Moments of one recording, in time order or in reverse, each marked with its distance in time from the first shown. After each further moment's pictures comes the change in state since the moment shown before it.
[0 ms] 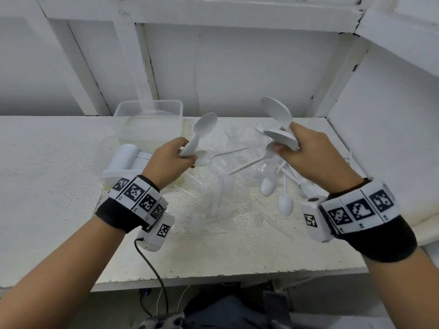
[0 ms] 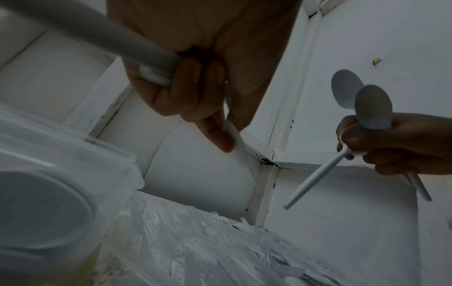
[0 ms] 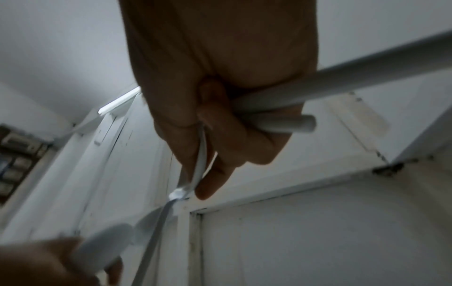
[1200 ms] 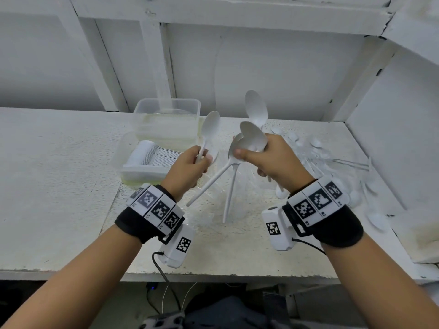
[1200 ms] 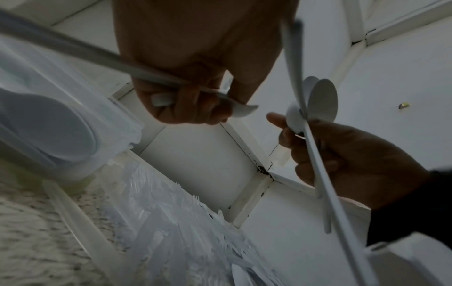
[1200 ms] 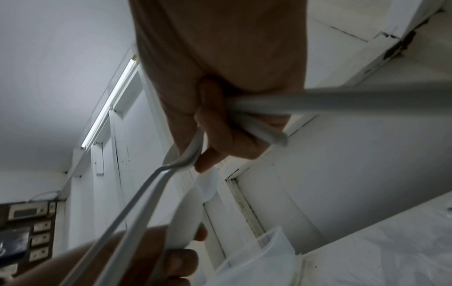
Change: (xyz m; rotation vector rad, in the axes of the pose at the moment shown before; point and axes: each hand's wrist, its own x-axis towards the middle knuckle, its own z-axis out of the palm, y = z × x) left_hand -0.020 -0.008 0.009 -0.414 -0.045 -0.153; right_hand 0.025 -0.043 0.063 0.574 -0.138 0.095
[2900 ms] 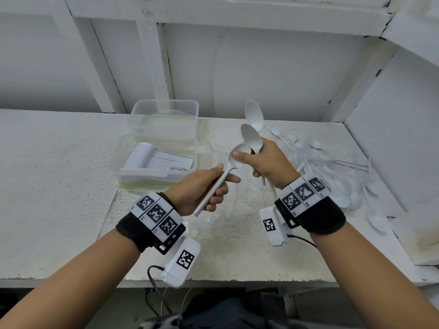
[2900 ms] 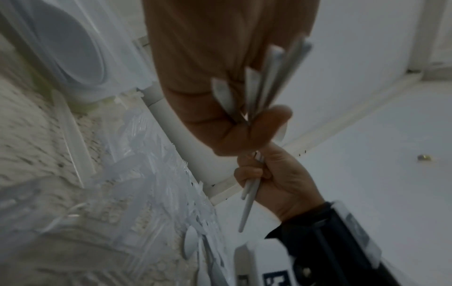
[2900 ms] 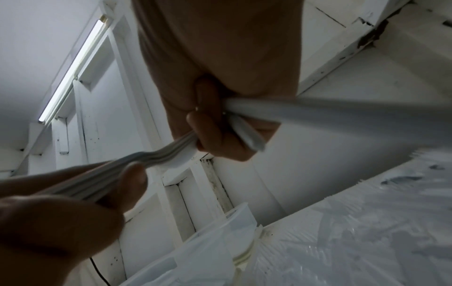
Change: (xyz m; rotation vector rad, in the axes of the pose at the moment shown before) left_hand -0.007 0.003 0.010 -0.435 -0.528 -0.310; right_hand 0.033 0.038 0.010 0.048 0.025 0.070
